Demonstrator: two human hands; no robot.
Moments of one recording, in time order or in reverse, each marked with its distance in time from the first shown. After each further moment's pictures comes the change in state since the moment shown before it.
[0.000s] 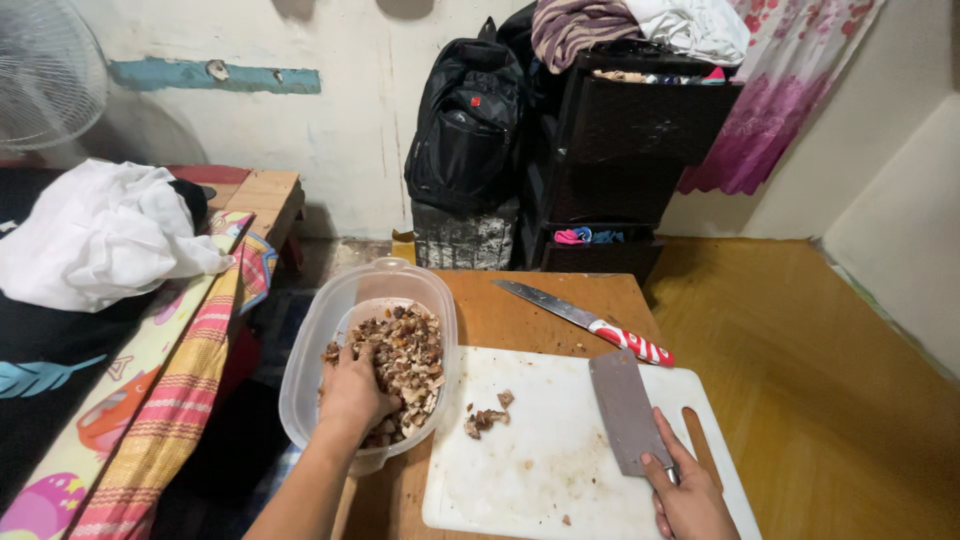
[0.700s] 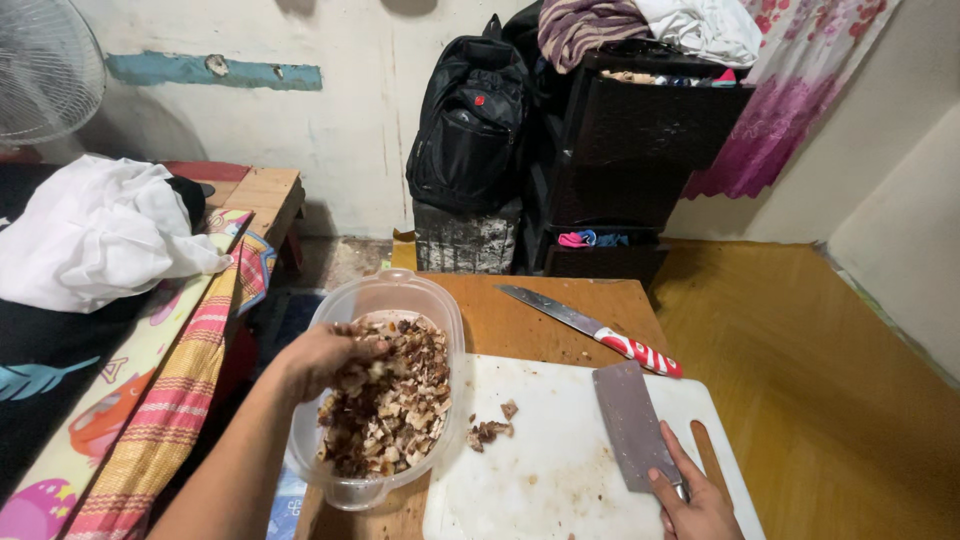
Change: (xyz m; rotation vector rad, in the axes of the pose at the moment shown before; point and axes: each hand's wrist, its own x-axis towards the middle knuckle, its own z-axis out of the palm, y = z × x) left_hand 0.065 -0.029 -0.049 -1.081 -0.449 -0.259; right_hand 0.033 0.038 0.000 -0.005 0.007 -0.034
